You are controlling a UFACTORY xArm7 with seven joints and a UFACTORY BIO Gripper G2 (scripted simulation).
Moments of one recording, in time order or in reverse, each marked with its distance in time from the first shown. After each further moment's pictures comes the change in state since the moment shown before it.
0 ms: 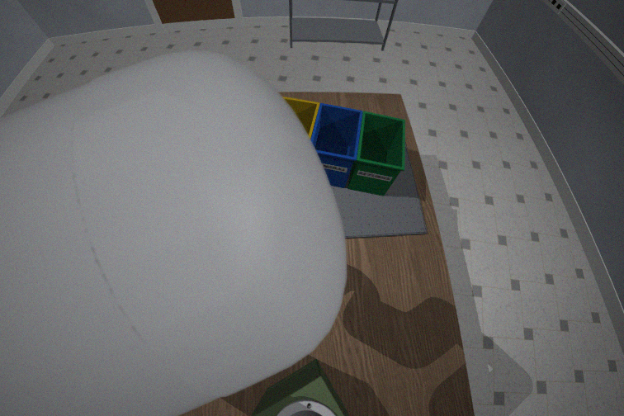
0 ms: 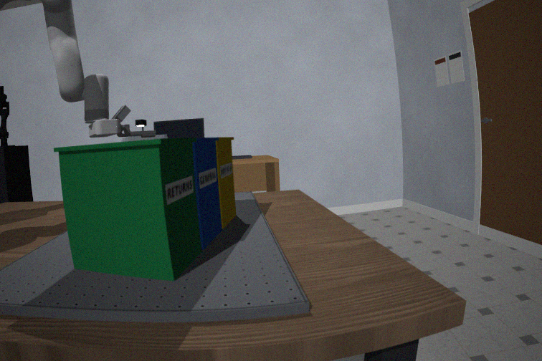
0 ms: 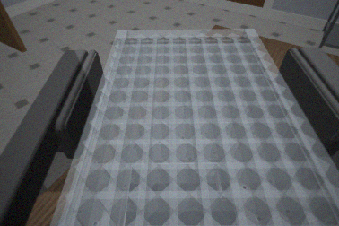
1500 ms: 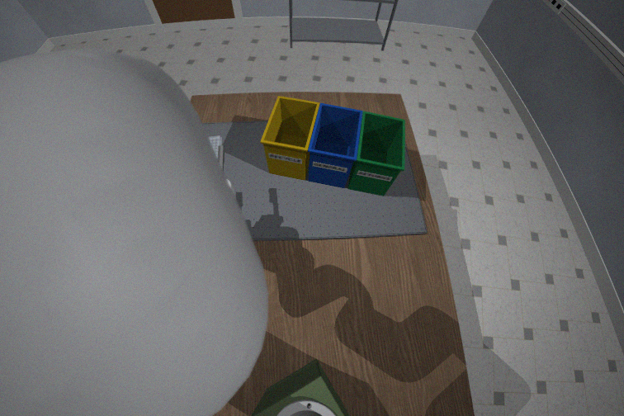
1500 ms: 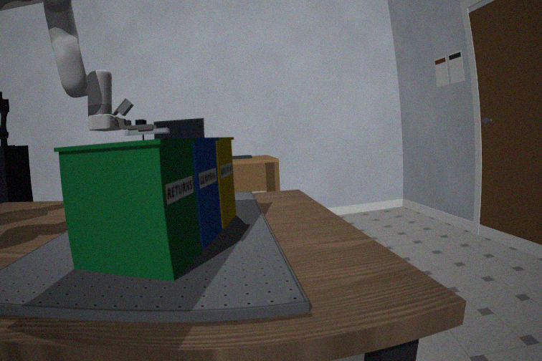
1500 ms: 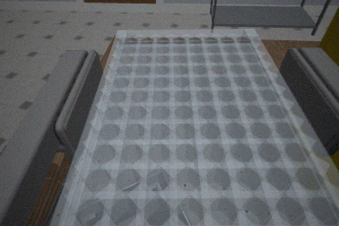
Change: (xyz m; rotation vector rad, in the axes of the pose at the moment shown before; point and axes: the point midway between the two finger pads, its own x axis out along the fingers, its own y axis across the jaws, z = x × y) arm -0.001 -0.046 0.016 0.014 -0.001 -0.459
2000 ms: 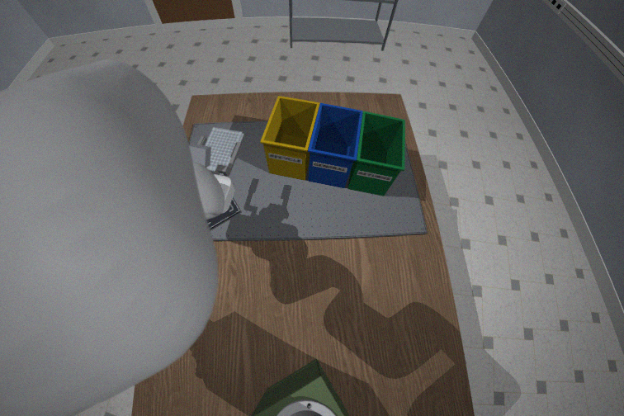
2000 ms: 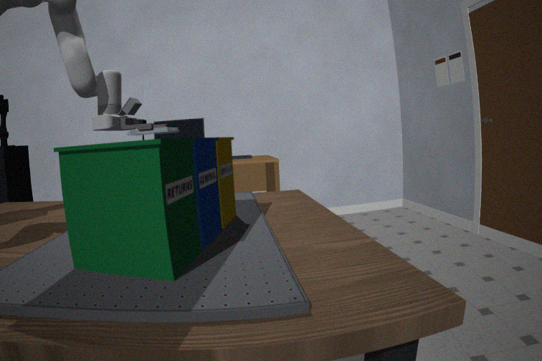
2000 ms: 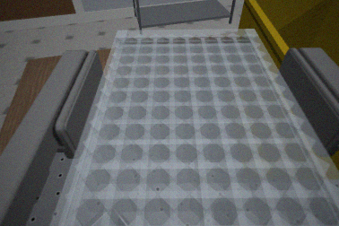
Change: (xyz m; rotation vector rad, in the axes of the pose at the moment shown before) arm 0.021 -0.040 0.000 -0.008 -0.004 -0.333
